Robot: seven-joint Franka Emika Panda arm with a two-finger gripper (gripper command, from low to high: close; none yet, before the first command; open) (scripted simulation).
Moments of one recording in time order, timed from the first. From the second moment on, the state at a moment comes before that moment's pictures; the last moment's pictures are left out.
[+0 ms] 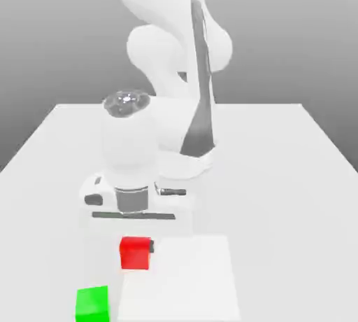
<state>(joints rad) -0.16 0.09 -0.04 -2.75 0.02 2.84 0.62</state>
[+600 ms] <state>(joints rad) -0.16 0.26 -0.11 -2.37 0.06 2.63 1.20</state>
